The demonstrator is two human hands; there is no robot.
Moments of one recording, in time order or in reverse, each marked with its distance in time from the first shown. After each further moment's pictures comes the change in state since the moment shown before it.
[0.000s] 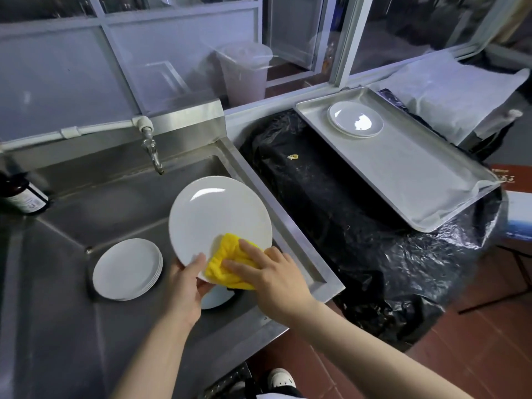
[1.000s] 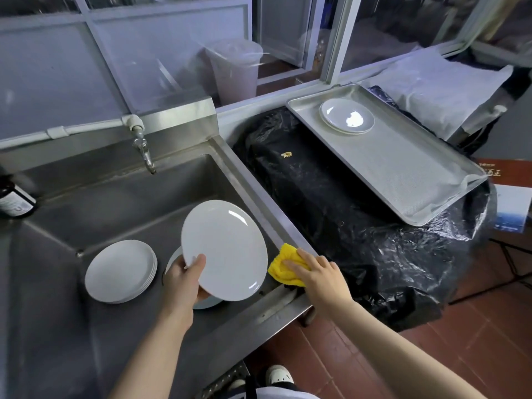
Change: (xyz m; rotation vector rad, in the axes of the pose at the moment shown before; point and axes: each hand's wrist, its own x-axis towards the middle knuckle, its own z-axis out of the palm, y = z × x) left_hand 0.014 -0.016 -0.012 0.300 0.023 -0.004; right_hand -0.046 0.104 0.045 -0.285 -0.159 0.315
